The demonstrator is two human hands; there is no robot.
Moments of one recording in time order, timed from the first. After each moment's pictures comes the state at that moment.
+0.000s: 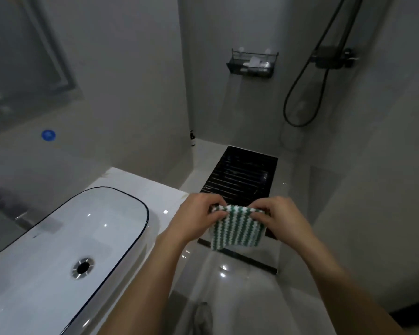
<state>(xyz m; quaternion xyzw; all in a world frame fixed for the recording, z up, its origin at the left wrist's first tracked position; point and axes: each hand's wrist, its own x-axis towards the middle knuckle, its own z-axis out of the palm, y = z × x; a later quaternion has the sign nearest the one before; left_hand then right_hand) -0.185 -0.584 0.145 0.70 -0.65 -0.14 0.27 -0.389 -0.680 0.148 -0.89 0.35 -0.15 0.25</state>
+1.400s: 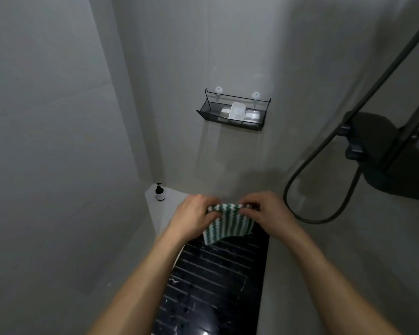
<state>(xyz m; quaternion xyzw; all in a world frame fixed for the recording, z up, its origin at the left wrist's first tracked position) 0.013 -1.282 0.183 0.70 -0.66 -0.12 0.25 -0.175 -1.379 0.181 -0.87 0.36 -0.21 0.26</state>
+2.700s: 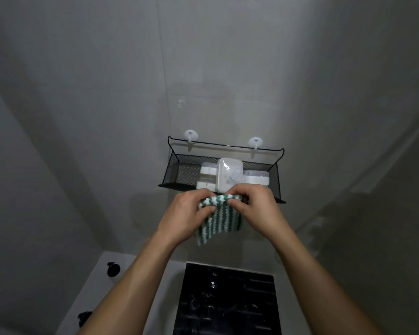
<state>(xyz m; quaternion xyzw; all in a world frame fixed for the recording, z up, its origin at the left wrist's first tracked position) 0.266 -1.818 0.192 0.59 -0.72 -0.16 0.34 0.077 -1.867 0.200 -0.80 0.48 -0.30 0.22</state>
